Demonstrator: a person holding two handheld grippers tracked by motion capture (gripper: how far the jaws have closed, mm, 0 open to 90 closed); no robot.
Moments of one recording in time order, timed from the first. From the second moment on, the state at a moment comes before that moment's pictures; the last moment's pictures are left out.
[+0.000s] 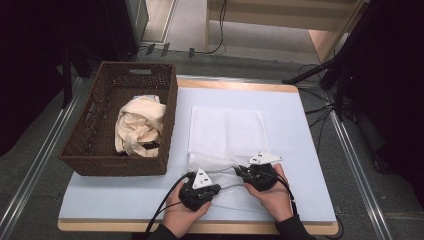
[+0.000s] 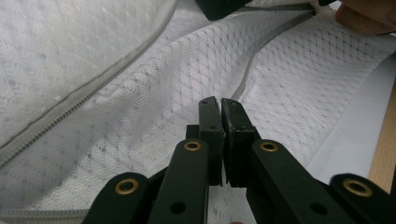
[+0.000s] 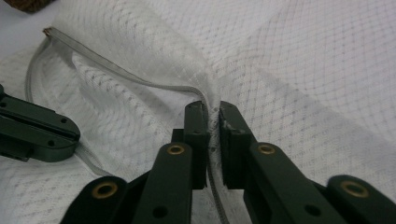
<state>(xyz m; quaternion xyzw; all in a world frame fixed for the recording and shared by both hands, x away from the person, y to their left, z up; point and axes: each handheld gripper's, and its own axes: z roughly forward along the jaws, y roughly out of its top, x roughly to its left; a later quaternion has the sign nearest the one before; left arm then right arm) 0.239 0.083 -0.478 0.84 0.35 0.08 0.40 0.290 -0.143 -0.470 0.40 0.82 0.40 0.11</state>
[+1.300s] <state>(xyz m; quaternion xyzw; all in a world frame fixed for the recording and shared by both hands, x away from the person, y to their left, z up) 0.233 0.095 -0.435 0.82 0.32 0.08 0.47 0.278 -0.170 -0.433 0.41 0.76 0.48 0.16</state>
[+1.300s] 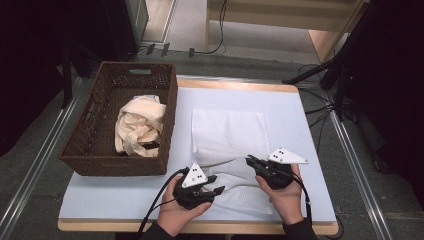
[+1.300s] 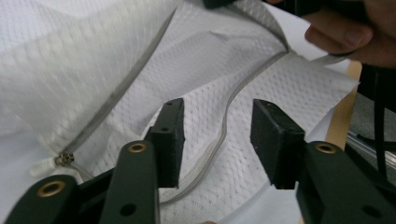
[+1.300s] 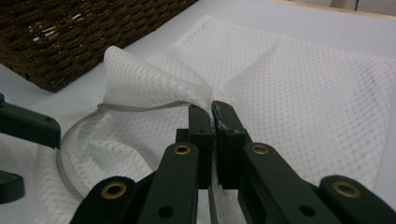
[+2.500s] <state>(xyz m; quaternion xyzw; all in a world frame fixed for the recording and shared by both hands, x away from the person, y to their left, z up) 0.304 0.144 -0.359 0.78 0.36 0.16 0.48 0.276 -0.166 -0.445 0.41 0.77 0.47 0.14</state>
